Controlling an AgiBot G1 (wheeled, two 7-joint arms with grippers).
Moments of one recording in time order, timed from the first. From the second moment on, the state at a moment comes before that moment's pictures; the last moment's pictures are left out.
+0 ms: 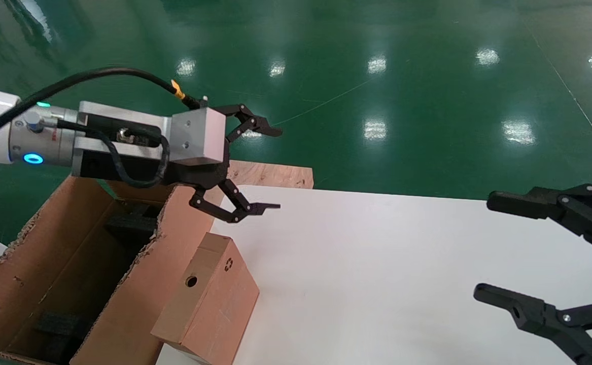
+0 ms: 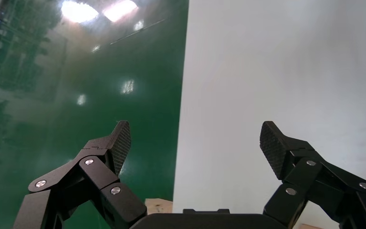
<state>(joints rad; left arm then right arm) -1.49 0.58 0.43 -1.36 1.36 1.48 -0.14 1.08 -0.60 -0.31 1.28 -0.71 -1.48 0.17</state>
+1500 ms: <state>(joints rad) -1.60 0.63 0.74 -1.29 1.40 1.57 -0.47 1.08 -0.60 -0.31 1.27 -0.71 -1.48 0.17</state>
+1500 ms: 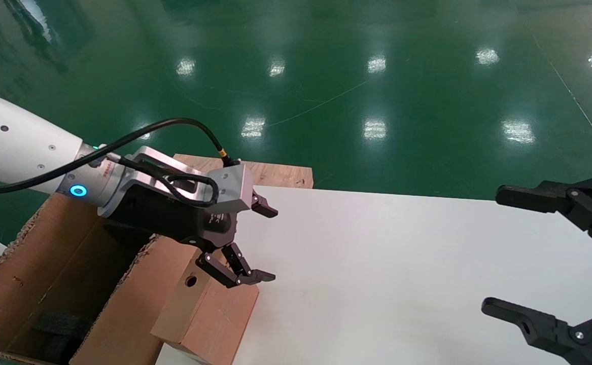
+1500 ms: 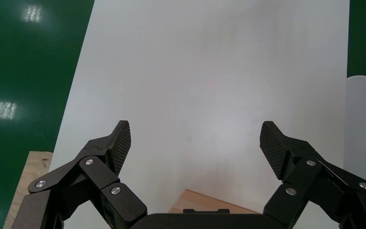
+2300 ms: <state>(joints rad) -1.69 0.70 0.90 -1.33 1.55 1.53 -0.94 1.08 -0.60 -0.31 1.27 -0.71 -1.48 0.17</state>
